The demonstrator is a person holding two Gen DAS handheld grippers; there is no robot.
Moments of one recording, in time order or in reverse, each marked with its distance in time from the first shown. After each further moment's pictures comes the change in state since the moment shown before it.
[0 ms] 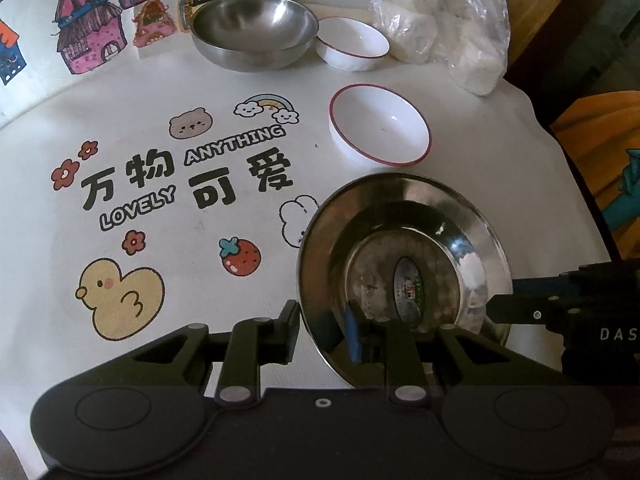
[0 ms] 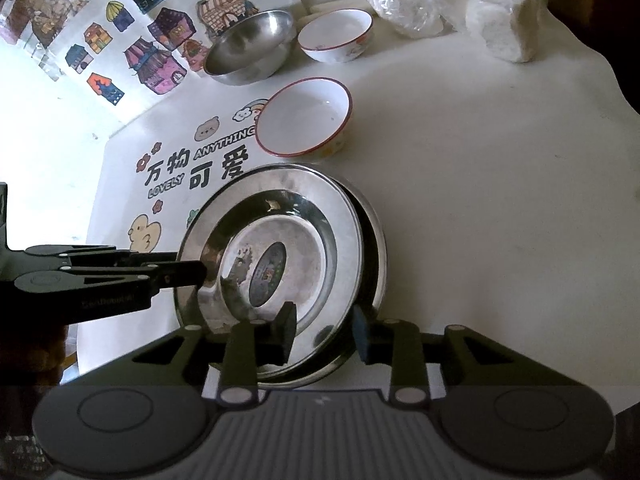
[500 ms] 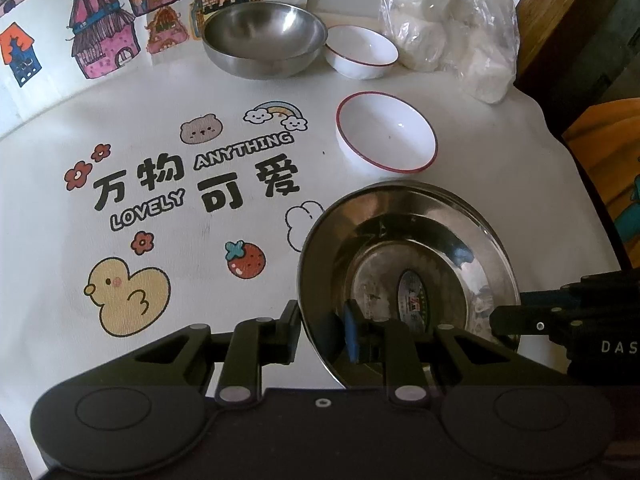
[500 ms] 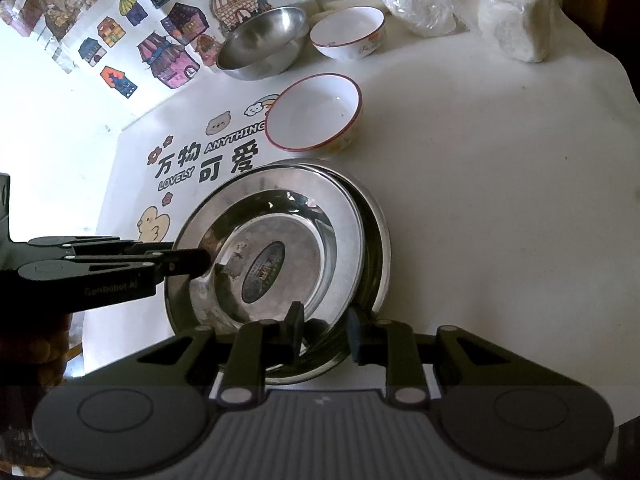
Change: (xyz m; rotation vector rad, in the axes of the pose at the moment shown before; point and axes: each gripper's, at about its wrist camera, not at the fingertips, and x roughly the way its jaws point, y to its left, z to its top) left arm -0.003 -0.008 -0.002 -0.019 -0.022 0.052; right arm 0.000 -0.006 -0.002 -0.031 0.002 0.041
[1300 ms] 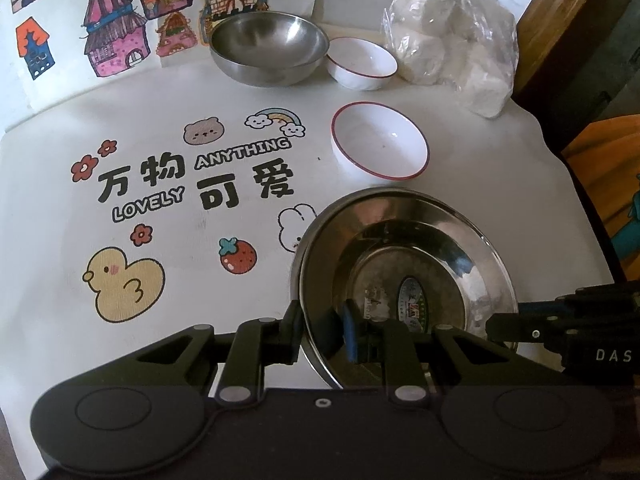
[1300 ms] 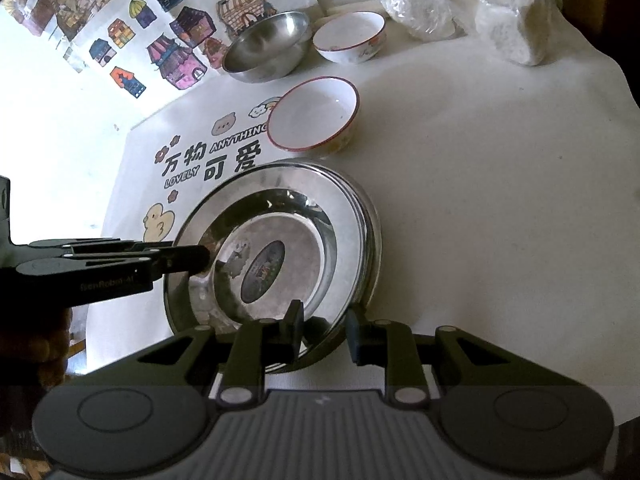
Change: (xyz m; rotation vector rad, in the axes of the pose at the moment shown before) left arm -0.009 -0.006 -0.008 -0.034 -0.039 0.004; right arm -0.008 -0.007 -0.006 -0.017 -0.020 0.023
